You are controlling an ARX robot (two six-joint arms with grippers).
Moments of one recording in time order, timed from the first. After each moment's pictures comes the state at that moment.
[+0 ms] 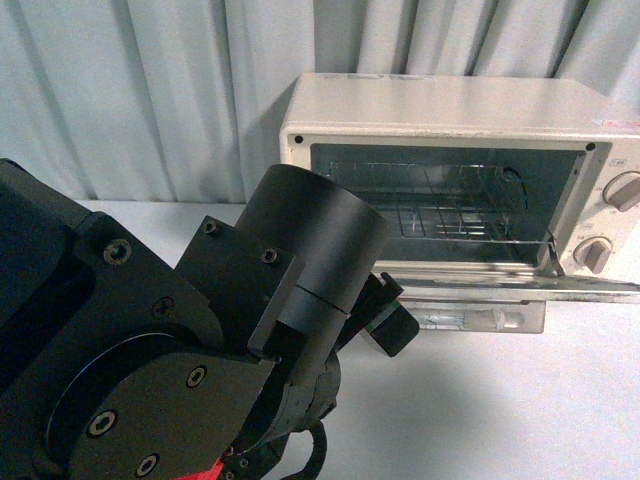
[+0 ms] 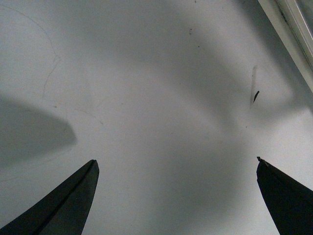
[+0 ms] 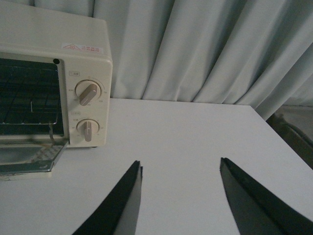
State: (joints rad) left arm -0.67 2.03 0.95 0.22 -0.19 -1.20; right arm -0.14 0.76 0.12 0.50 0.20 -0.23
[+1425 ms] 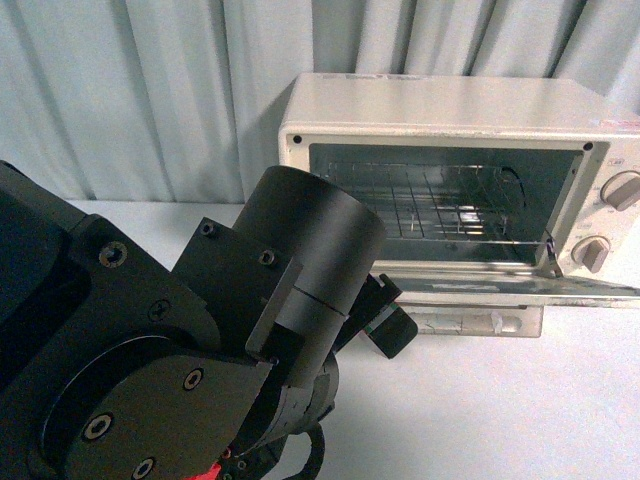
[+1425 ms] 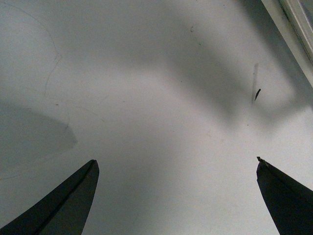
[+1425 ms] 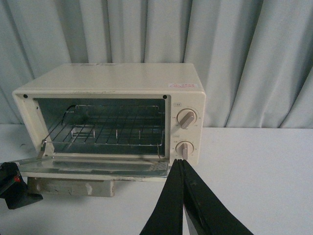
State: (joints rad) left arm -0.67 2.03 0.94 0.22 -0.19 -1.20; right arm 0.00 0.18 0.01 0.19 0.00 -0.01
